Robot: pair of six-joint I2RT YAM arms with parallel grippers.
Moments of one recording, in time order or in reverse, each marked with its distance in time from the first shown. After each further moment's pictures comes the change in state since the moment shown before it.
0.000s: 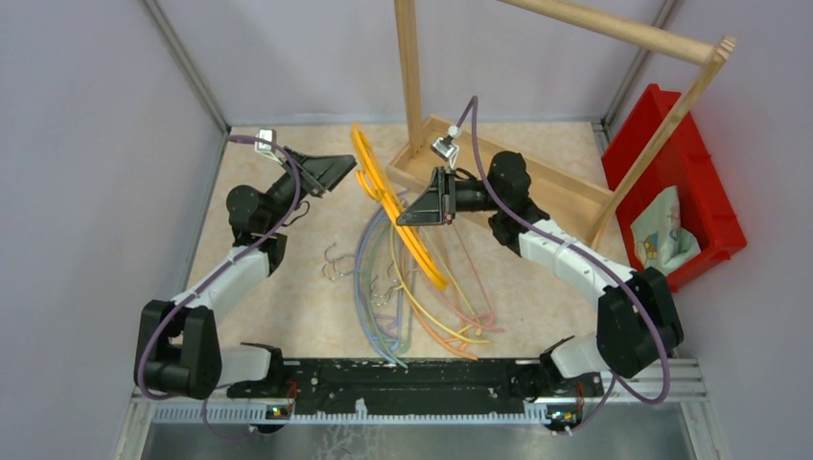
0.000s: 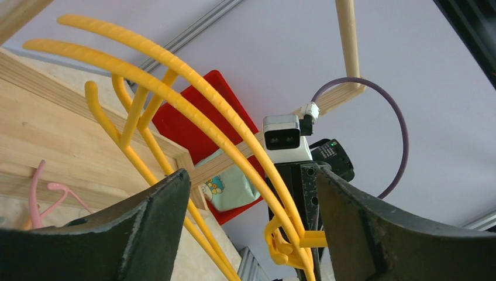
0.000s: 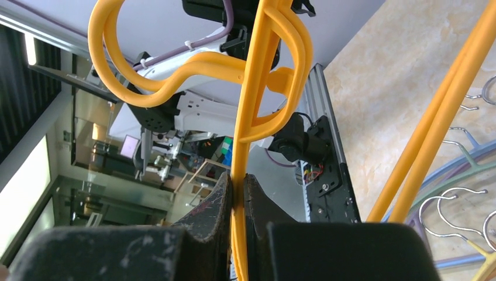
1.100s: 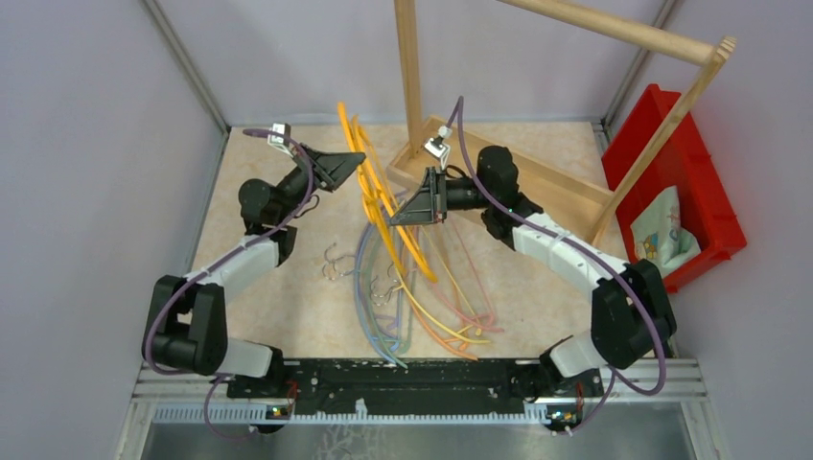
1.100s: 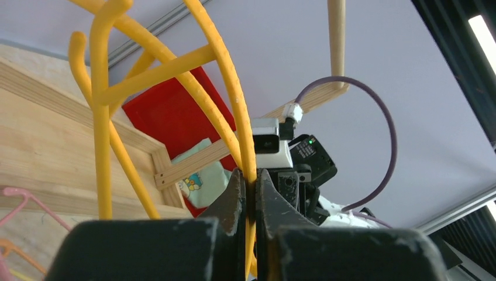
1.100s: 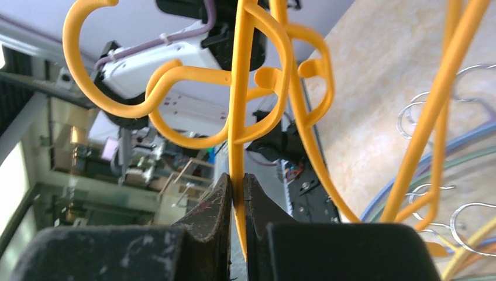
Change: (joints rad) left arm -0.047 0.127 0.059 0.118 0.018 -0.109; right arm 0.014 0.058 0.053 -0.082 0.021 -0.071
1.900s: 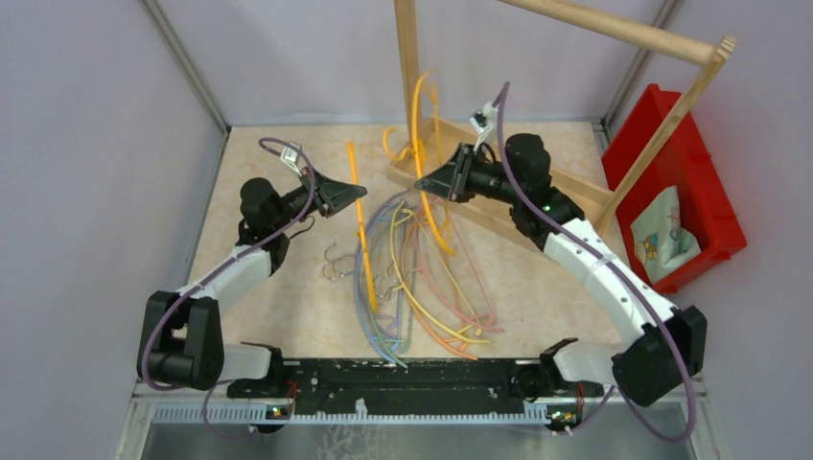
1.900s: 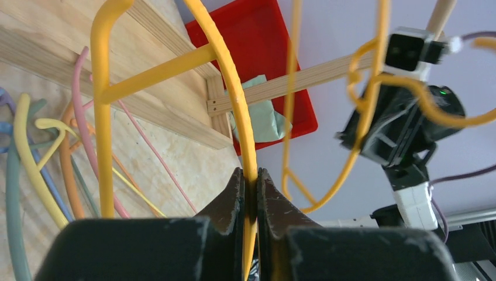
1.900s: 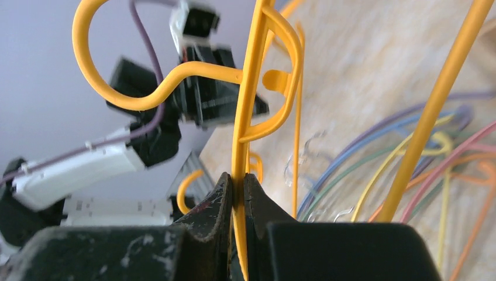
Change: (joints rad) left arm 0.058 -0.089 -0.081 -0.387 0.167 0.211; right arm -0.042 -0.179 0.115 -0.492 0.463 -0.336
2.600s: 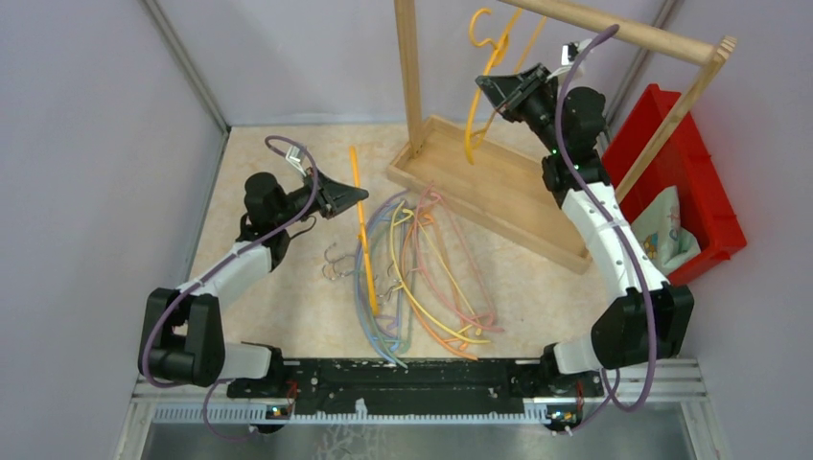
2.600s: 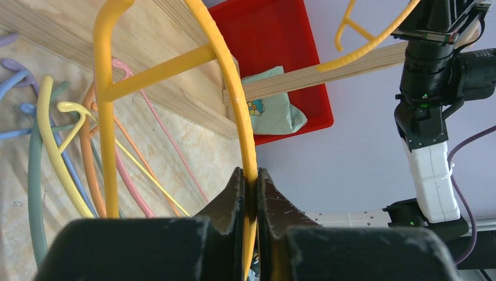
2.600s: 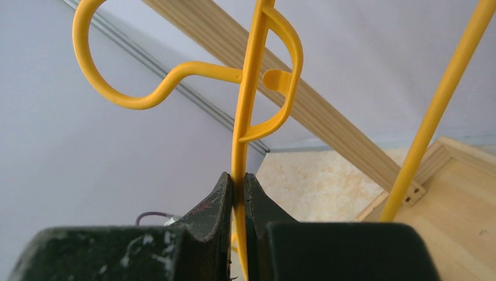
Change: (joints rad) left arm 0.004 0.020 0.035 -0.132 0.011 0.071; right arm -0.281 0.137 0.229 0.306 0.253 0.150
